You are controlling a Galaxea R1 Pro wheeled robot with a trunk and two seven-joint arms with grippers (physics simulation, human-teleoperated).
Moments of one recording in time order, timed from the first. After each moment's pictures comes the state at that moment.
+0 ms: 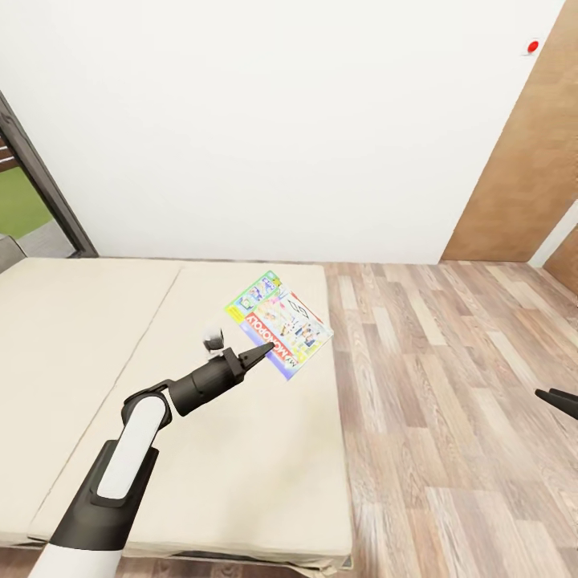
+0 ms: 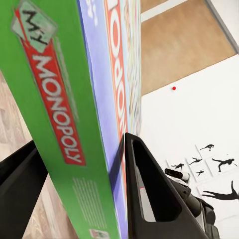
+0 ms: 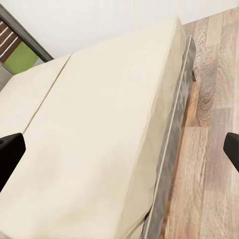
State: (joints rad) left arm -0.49 0.01 -0.10 -1.54 1.08 0.81 -0.40; right arm -0.31 -0.43 -0.90 -1.60 0.01 0.95 1.50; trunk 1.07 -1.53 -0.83
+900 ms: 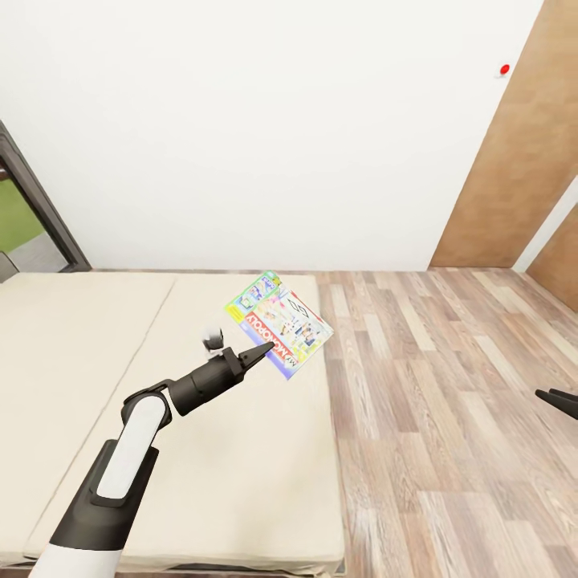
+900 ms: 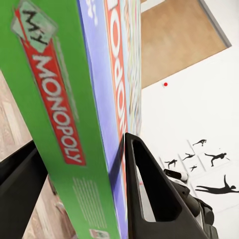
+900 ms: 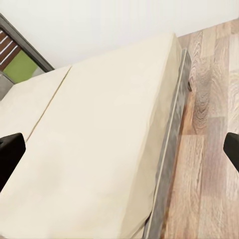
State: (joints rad) left arm -0.49 0.01 -0.10 -1.54 1.08 0.81 -0.40; right arm -0.31 -0.43 -0.90 -1.60 0.01 0.95 1.50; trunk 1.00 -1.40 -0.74
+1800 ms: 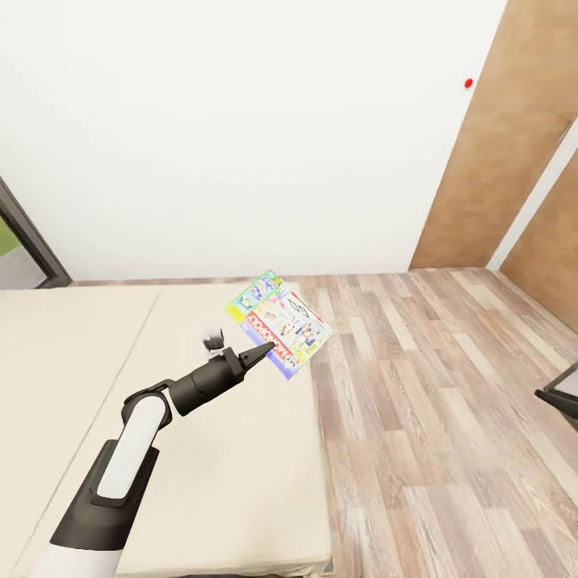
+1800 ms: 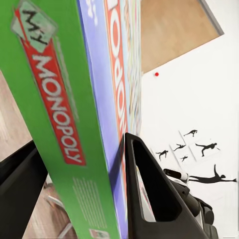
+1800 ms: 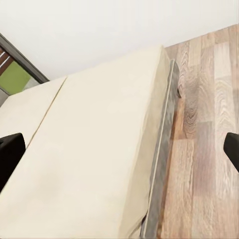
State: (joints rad) left arm -0.49 0.01 -0.10 -1.54 1.08 0.81 -0.40; right arm -0.31 -0.43 -0.90 -1.60 0.01 0.95 1.50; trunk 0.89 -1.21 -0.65
